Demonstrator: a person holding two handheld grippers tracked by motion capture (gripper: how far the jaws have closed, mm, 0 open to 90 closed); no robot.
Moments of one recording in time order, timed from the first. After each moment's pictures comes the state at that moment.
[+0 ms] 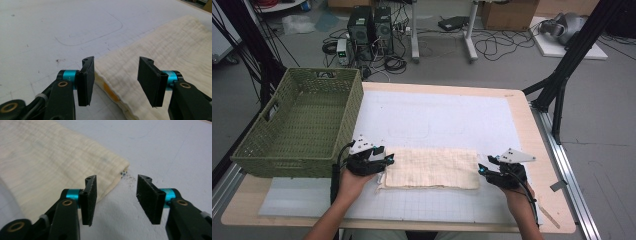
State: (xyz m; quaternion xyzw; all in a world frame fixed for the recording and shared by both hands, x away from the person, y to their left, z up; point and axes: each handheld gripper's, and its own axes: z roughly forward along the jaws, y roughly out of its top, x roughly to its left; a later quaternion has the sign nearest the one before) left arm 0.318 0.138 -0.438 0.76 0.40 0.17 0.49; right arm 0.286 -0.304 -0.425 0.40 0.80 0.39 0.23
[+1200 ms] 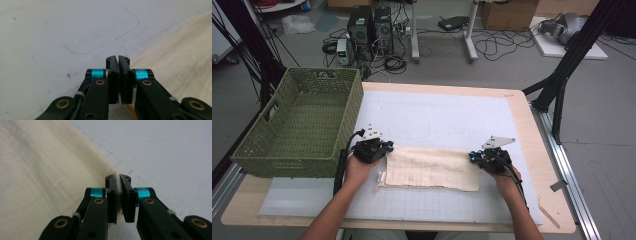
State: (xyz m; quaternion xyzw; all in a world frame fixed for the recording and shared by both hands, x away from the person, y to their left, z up) left arm 0.357 0.128 -0.434 0.77 0.39 0.19 0.46; right arm 0.337 -0.283 -0.435 0.35 0.84 0.37 0.18
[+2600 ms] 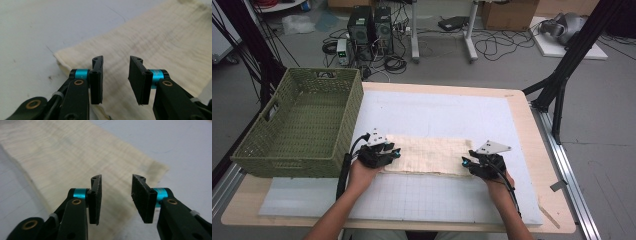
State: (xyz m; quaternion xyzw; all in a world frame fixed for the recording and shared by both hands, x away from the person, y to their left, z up) left arm 0.341 0.111 -0.445 0.80 0.37 0.16 0.44; right arm 0.316 -0.259 -0.435 0.36 0.82 0.39 0.21
